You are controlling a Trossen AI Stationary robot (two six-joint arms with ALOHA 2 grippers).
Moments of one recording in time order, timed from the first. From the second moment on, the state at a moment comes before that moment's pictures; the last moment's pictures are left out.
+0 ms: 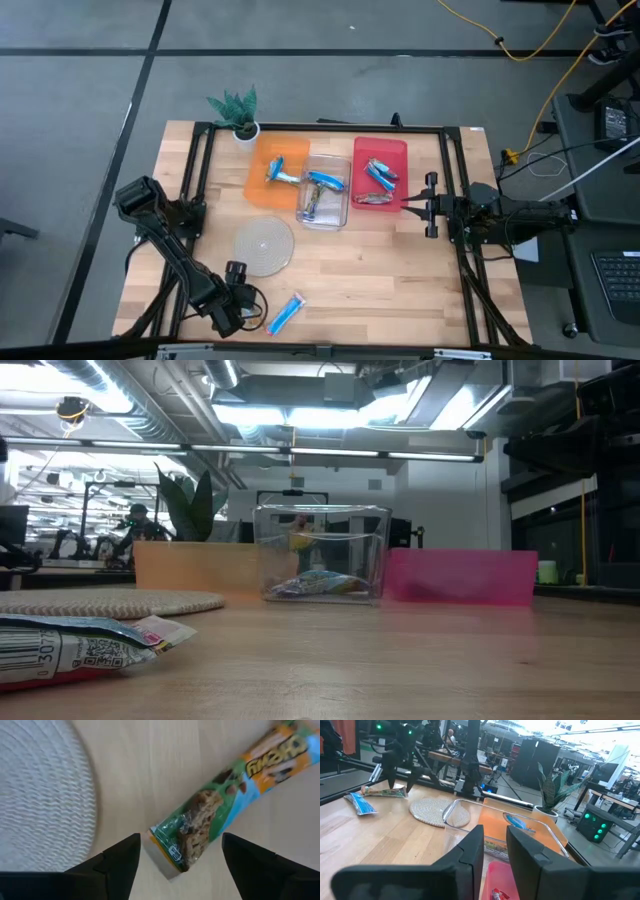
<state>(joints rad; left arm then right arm) -0.91 1.73 1.04 -0.76 -0.18 -0.80 -0.02 0.00 0.01 0.03 0.00 -0.27</state>
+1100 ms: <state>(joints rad) -0.90 1.80 1.04 -0.75 -0.14 -0.77 -0.02 0.00 0.01 0.03 0.00 -0.27</state>
